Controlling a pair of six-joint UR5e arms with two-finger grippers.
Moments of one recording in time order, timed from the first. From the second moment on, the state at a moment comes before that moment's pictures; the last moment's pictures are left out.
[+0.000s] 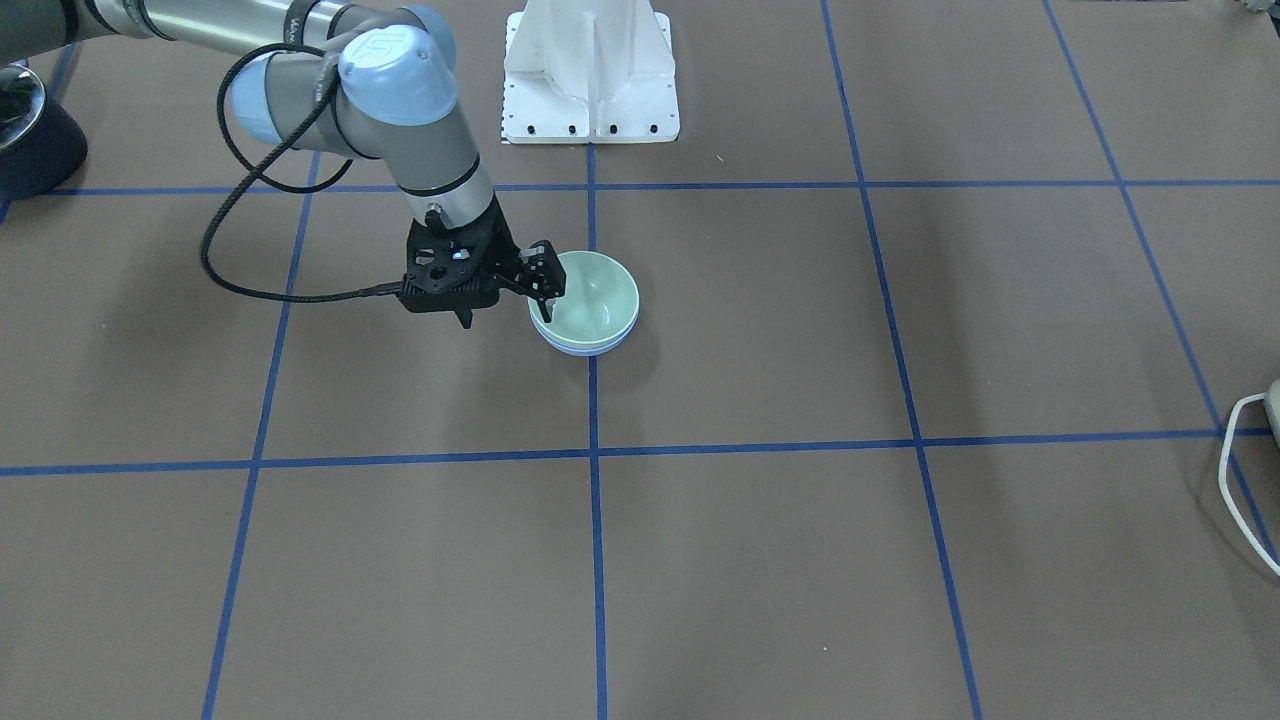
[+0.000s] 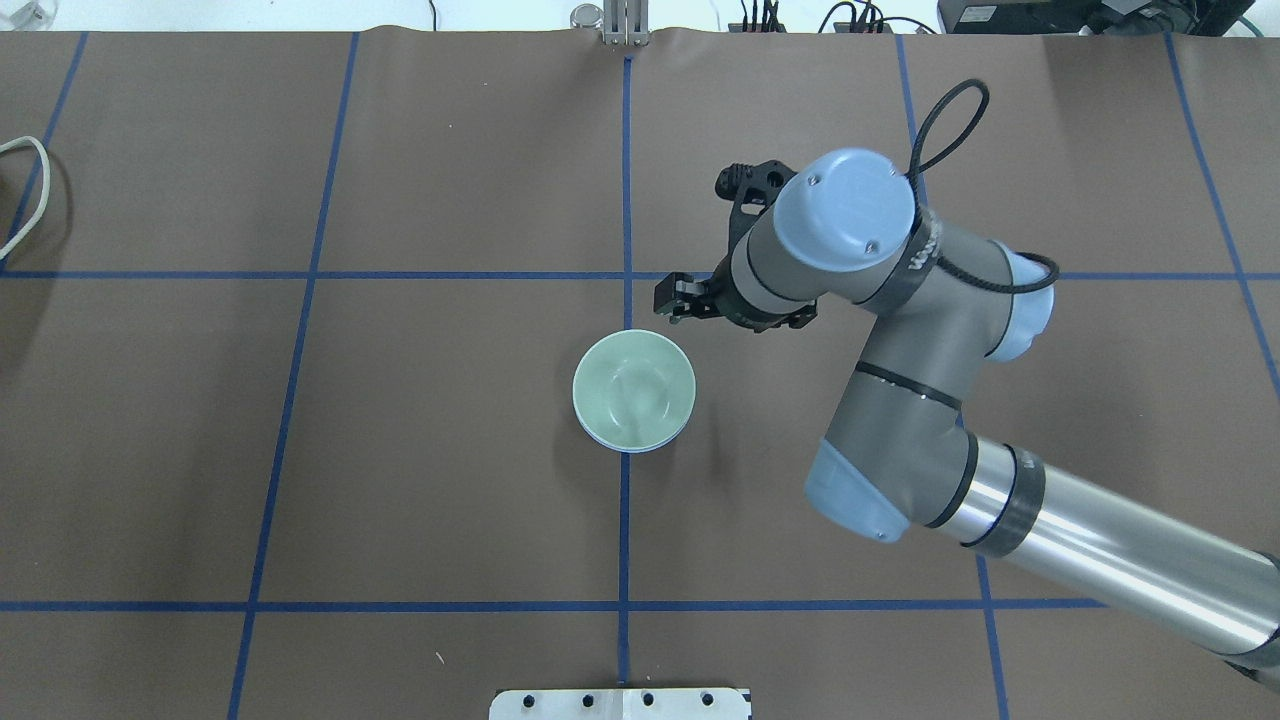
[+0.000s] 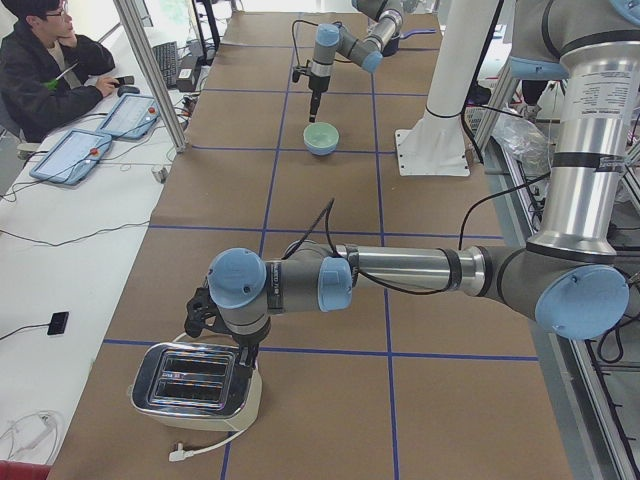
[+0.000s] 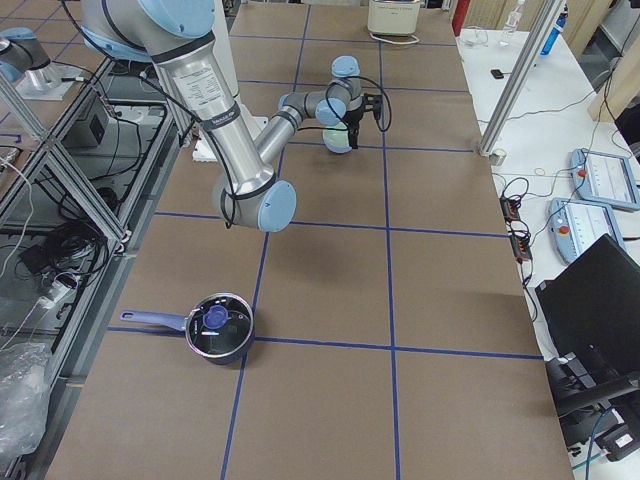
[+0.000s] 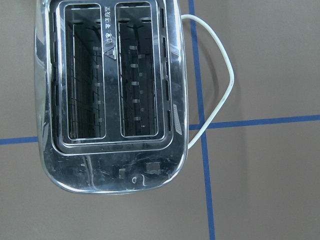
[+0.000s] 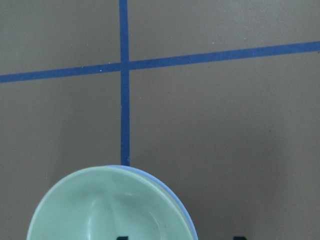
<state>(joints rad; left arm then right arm) -1.73 -1.65 -1.53 -1.49 -2.41 0.13 0.65 -0.97 1.71 -1.40 1.92 1.22</state>
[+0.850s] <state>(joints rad) -1.64 -1.59 -1.65 -1.59 -2.38 -0.04 1.18 -1.19 1.65 -1.47 2.24 0.53</state>
